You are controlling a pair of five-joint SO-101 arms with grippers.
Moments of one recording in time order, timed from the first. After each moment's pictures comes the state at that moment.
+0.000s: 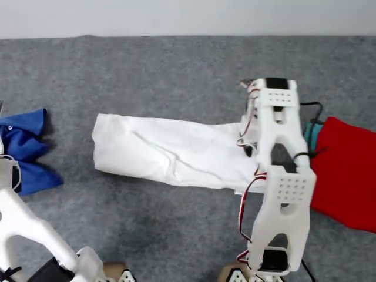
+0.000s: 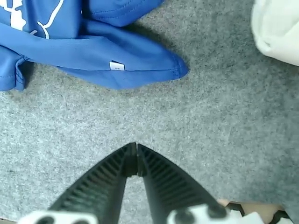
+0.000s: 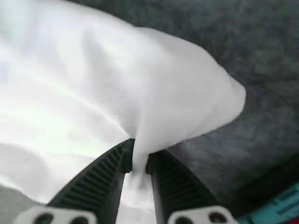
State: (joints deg) left arm -48.7 -21.6 12.9 98.2 -29.9; right arm 1.2 42.4 -33.4 98.5 16.6
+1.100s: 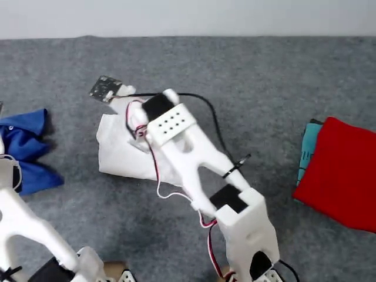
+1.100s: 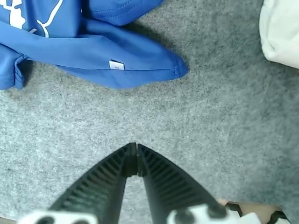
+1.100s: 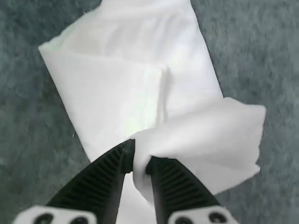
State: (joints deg) left arm -48.7 -21.6 12.9 98.3 -29.1; right arm -42.3 29.7 -33.1 79.6 23.5
